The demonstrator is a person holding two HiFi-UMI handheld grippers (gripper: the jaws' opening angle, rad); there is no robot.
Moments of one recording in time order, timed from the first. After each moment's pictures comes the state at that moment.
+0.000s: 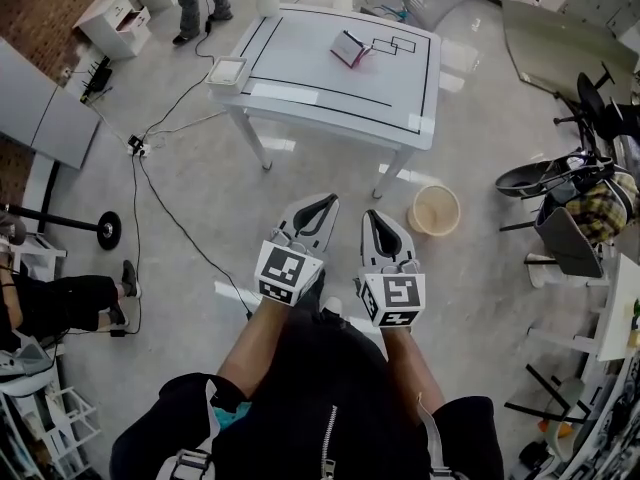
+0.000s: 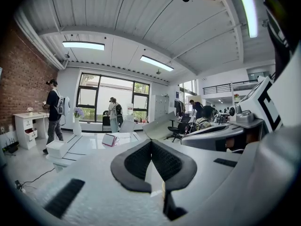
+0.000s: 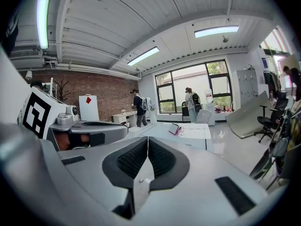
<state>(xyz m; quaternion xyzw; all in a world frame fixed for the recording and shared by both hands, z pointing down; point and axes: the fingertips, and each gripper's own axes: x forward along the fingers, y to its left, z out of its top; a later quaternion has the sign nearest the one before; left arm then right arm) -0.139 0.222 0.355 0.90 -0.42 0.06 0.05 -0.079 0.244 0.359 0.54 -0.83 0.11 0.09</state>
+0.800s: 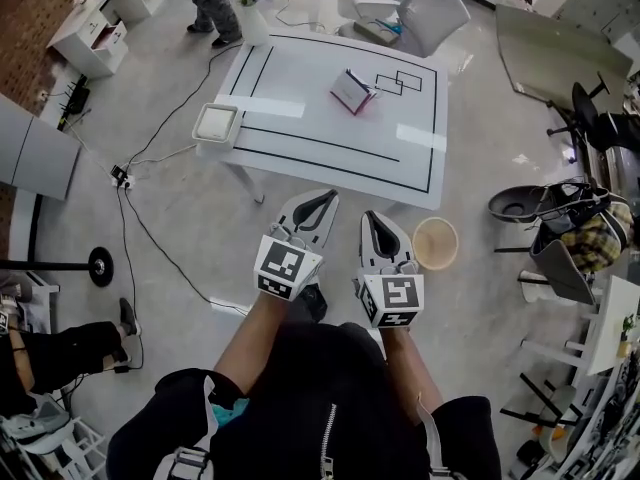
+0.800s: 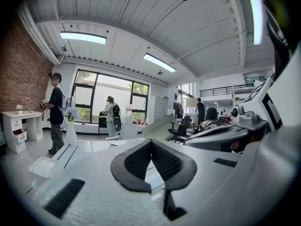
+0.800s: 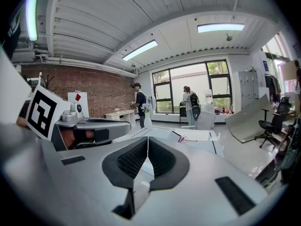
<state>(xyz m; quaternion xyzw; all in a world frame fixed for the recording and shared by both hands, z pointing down) -0.185 0.002 0.349 0.92 -0.39 0.05 0.06 -0.129 0.035 0.354 0.56 -0.81 0.12 0.10</state>
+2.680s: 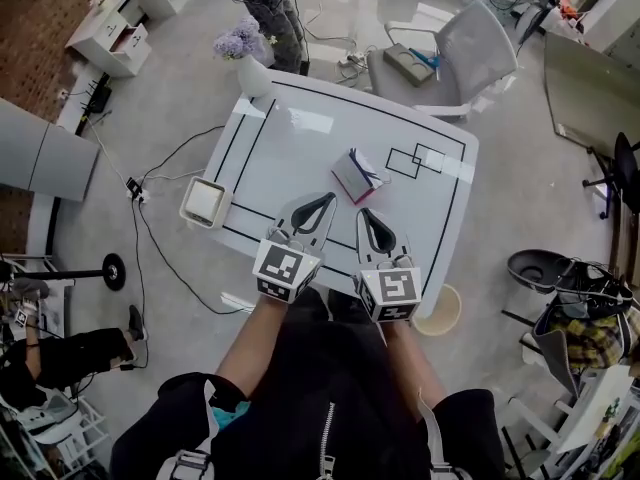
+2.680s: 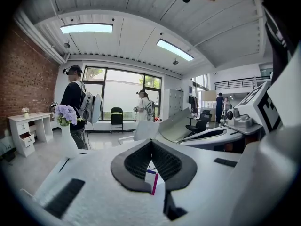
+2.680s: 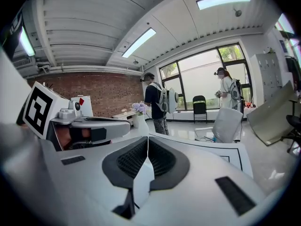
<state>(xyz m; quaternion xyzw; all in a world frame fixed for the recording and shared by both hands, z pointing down) -0.143 -0.300 0.370 0.89 -0.45 0.09 0.07 -0.089 -0.283 0.385 0.48 -0.86 0.14 0.10</state>
